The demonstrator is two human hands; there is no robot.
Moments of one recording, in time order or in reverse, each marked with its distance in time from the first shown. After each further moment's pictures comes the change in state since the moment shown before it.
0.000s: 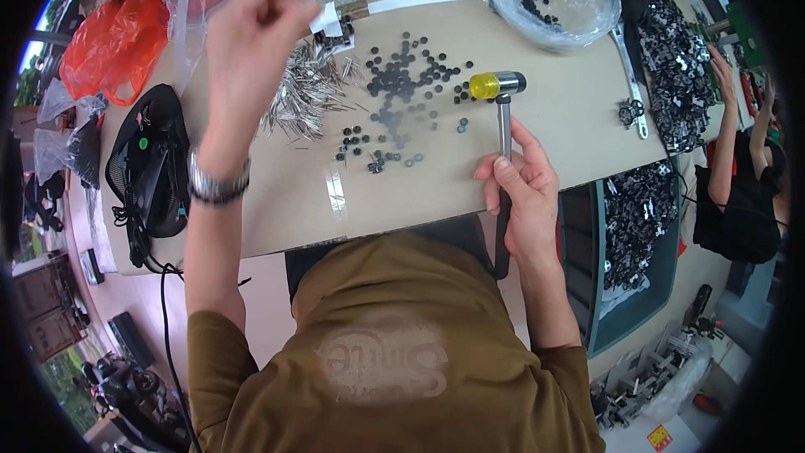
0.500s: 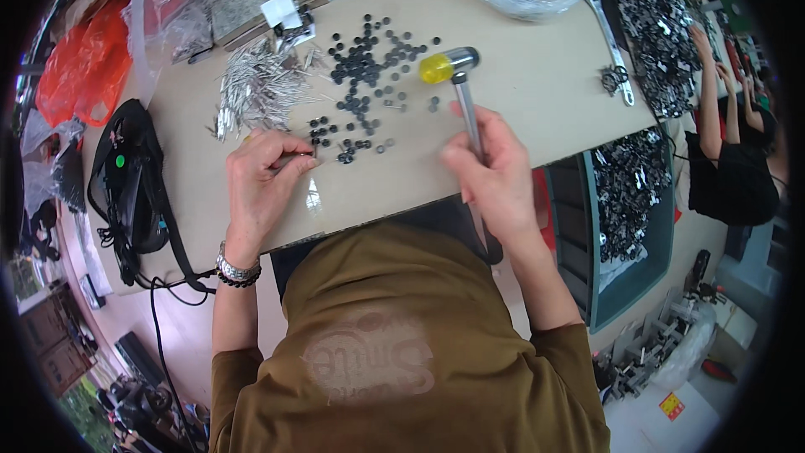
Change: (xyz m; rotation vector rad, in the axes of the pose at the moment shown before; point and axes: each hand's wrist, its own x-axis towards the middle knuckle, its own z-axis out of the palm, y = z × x) left_hand -0.138 -0.022 -0.009 0.179 -0.301 -0.123; right_hand -0.009 -0.007 0.012 -0.226 -0.026 0.047
